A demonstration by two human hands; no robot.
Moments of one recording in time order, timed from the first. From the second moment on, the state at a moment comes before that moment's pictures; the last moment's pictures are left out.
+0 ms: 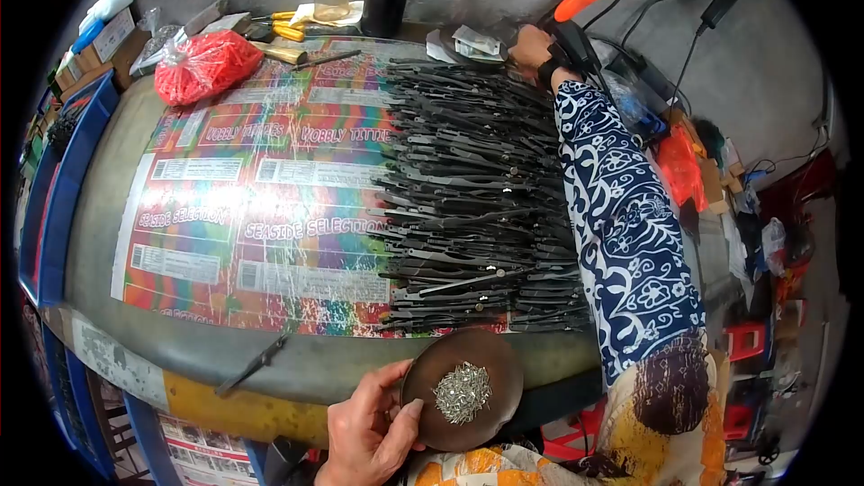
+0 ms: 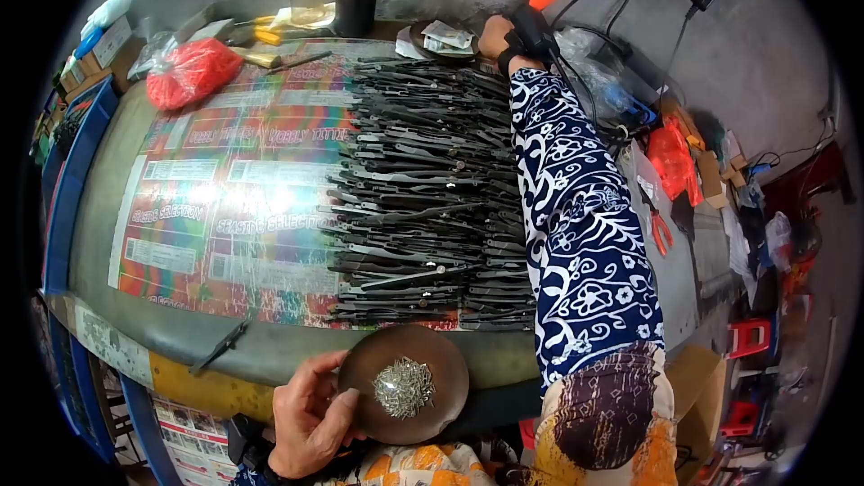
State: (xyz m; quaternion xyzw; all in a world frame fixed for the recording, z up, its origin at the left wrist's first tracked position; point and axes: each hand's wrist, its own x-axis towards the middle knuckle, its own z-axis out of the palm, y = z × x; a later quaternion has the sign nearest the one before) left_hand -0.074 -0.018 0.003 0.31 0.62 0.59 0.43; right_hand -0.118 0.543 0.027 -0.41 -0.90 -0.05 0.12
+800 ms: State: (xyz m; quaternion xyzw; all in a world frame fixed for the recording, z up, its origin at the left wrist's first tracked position) left_hand -0.078 -0.018 -0.001 0.30 0.59 0.60 0.45; right_hand -0.142 0.569 0.020 -0.56 -0.83 0.00 0.03
